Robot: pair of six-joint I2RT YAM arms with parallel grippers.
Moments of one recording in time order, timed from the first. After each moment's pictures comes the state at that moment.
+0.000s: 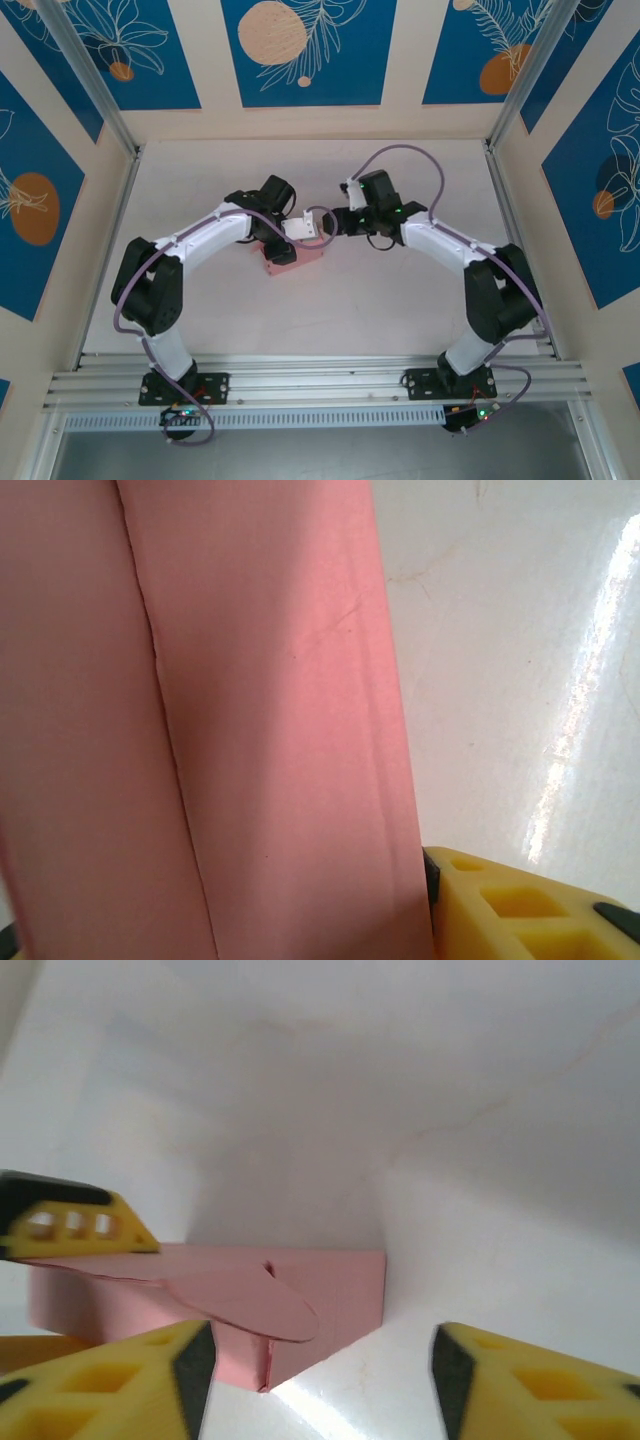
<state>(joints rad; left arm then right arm) -0.58 1.76 1.36 -0.83 0.15 0.77 0.48 1.61 1.13 -0.31 -0.36 0.33</state>
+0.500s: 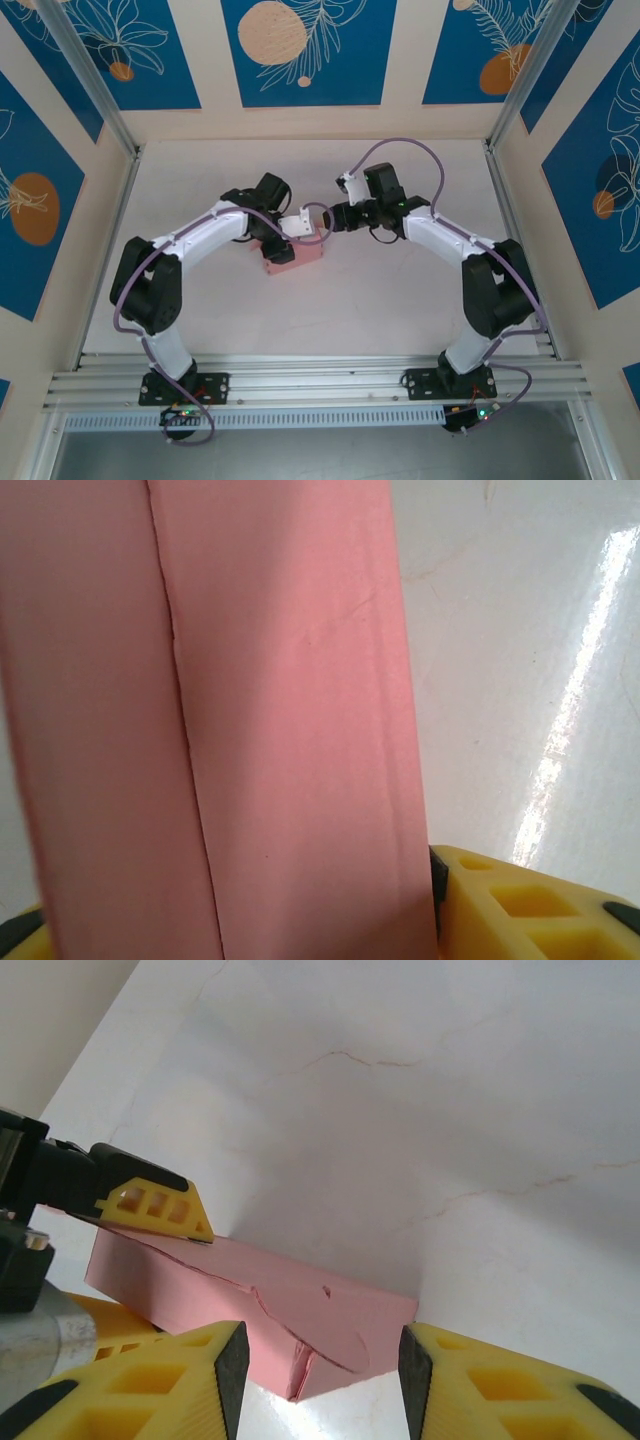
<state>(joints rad) -0.54 1.76 1.36 -0.83 0.19 0.77 0.44 1.67 1.18 -0.29 -0.53 0.17</state>
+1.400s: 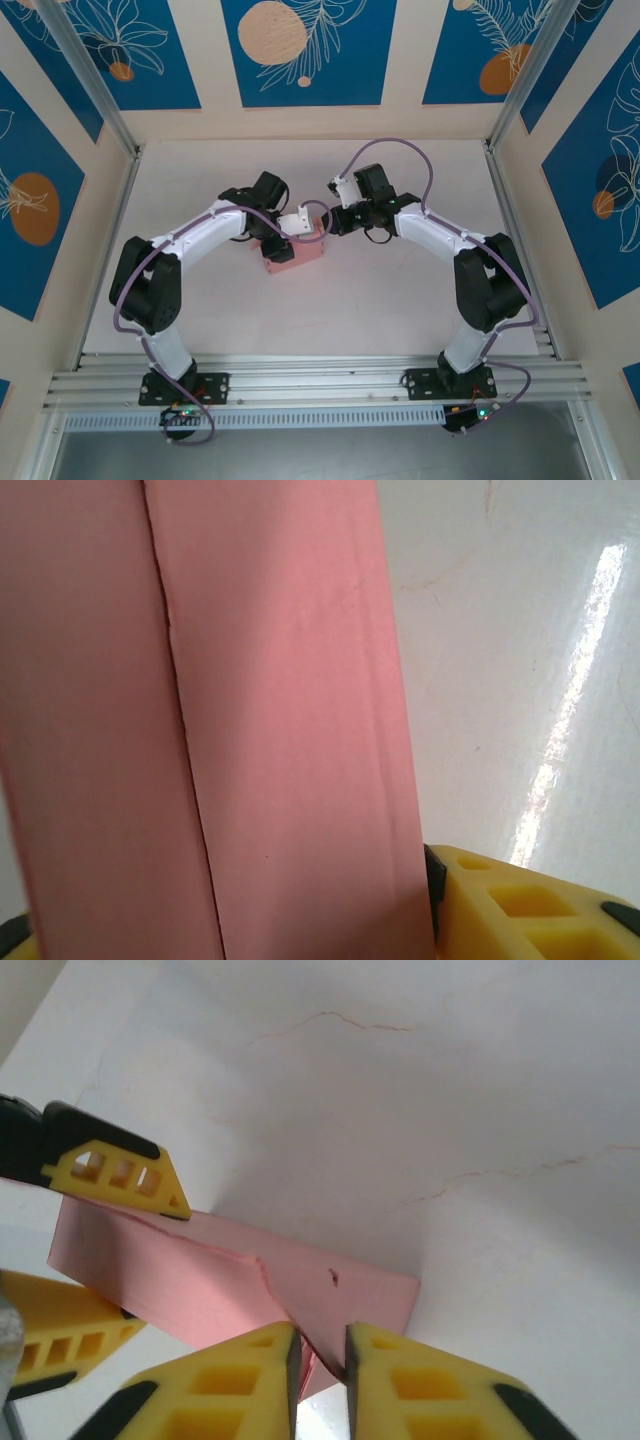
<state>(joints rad) -0.53 1.76 1.36 -0.82 0.22 0.77 0.48 1.71 1.23 -0.36 -0.48 0.12</state>
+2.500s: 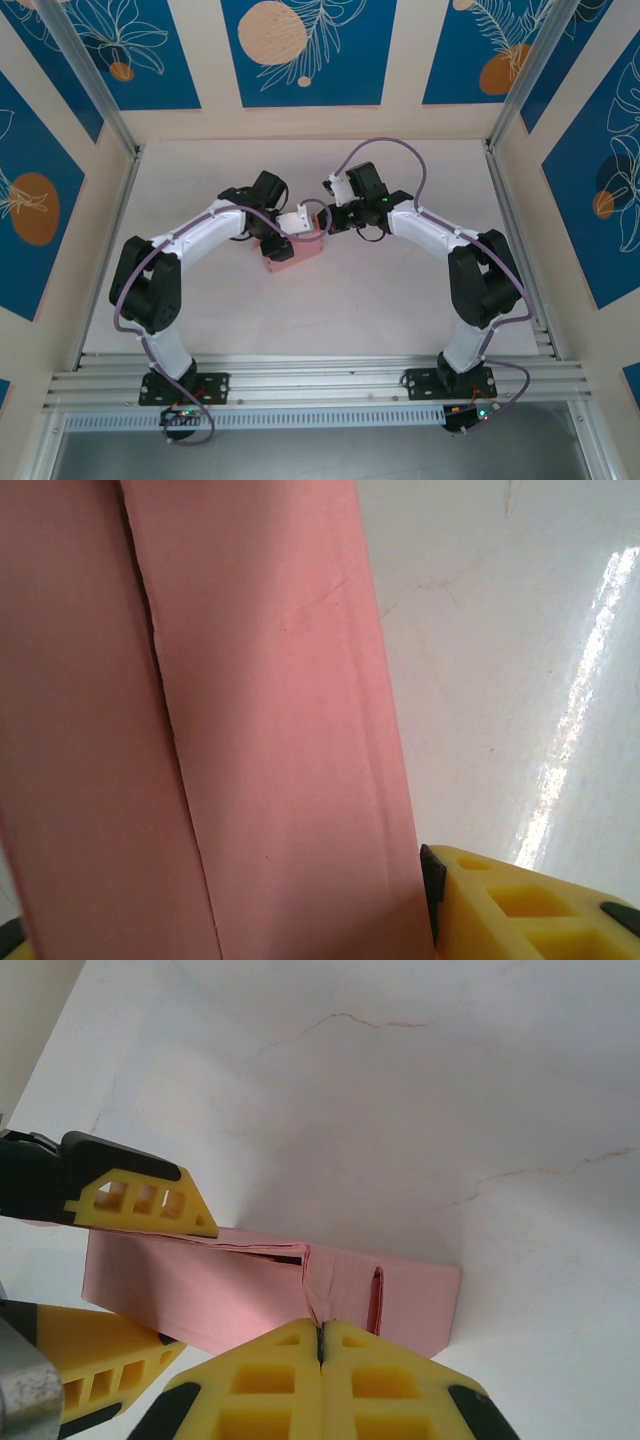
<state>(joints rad) -0.52 1.76 1.36 -0.81 0.21 0.76 0.51 1.75 1.27 -0.38 -0.47 0.24</state>
